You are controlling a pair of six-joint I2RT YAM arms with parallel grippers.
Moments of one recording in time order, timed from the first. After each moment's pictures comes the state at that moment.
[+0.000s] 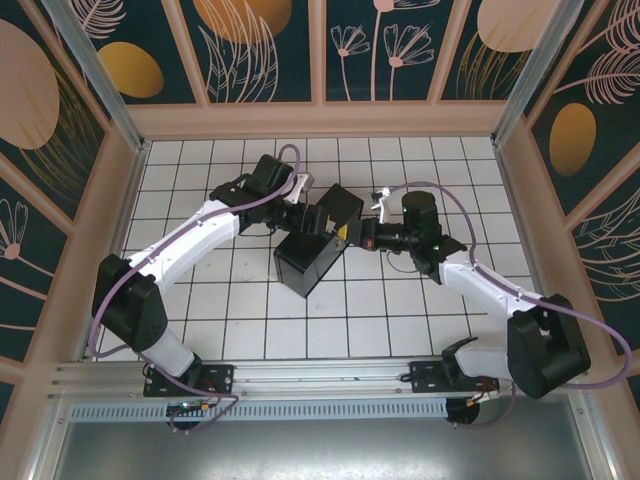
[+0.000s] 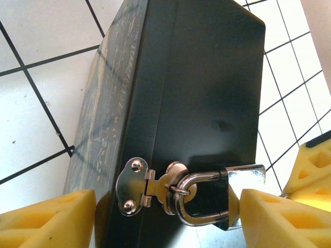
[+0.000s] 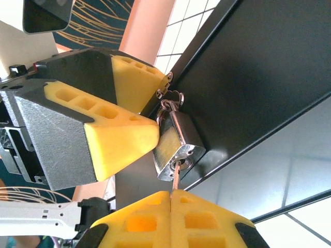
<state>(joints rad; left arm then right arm) -0.61 1.61 1.36 -0.66 0.36 -0.40 0.46 1.27 0.72 0.12 -0.78 0.75</state>
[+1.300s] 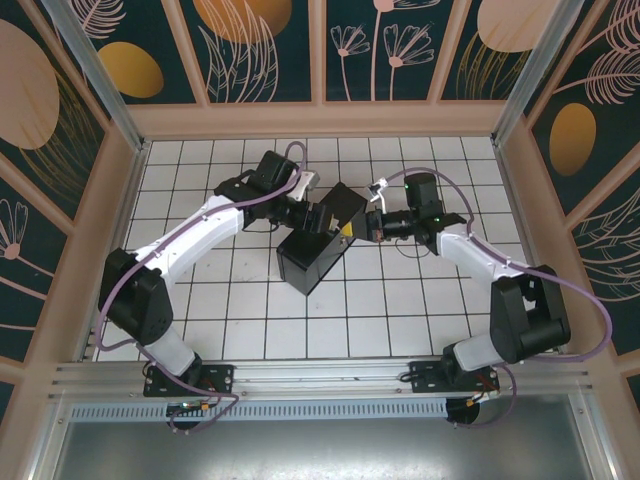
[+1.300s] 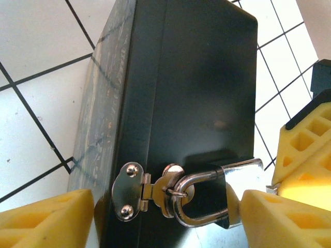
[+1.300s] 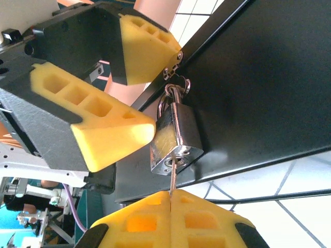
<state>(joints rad) -0.60 1.66 1.41 -0.67 0.39 -0.33 0.35 1.45 0.91 -0.16 -1.07 0.41</state>
